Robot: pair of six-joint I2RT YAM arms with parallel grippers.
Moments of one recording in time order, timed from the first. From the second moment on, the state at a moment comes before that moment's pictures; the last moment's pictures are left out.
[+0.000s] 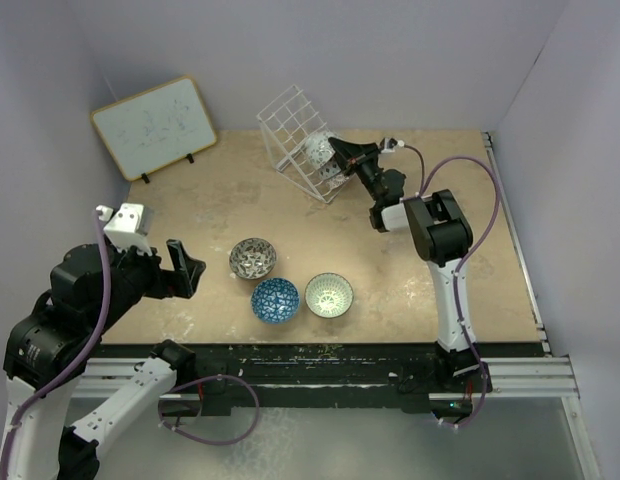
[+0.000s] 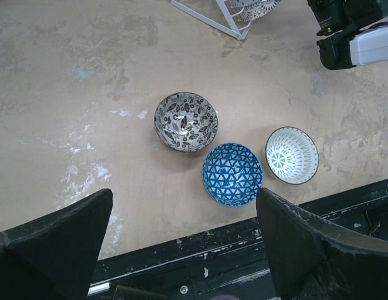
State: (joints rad) left arm -0.45 0.62 1.34 -1.17 -0.11 -0.30; right arm 0.30 2.35 1.32 1.42 -0.26 1.69
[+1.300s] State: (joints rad) left arm -0.45 0.62 1.36 -1.19 -0.11 -0.31; right arm 0.27 2.39 1.31 1.42 -0.21 1.70
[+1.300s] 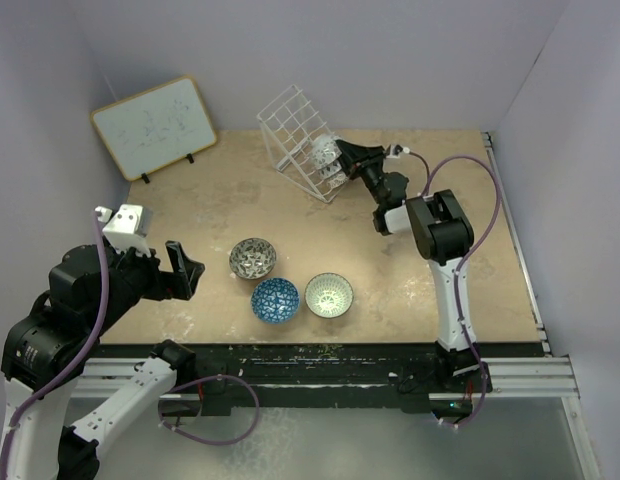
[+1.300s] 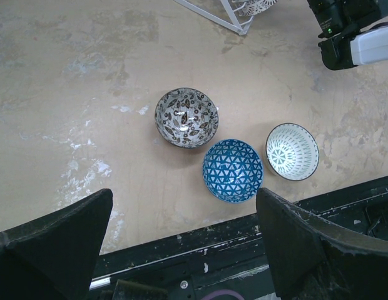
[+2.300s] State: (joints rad) left arm -0.45 0.61 1.36 -1.20 -0.11 -0.31; right arm 0.27 2.18 1.29 0.85 -0.20 1.59
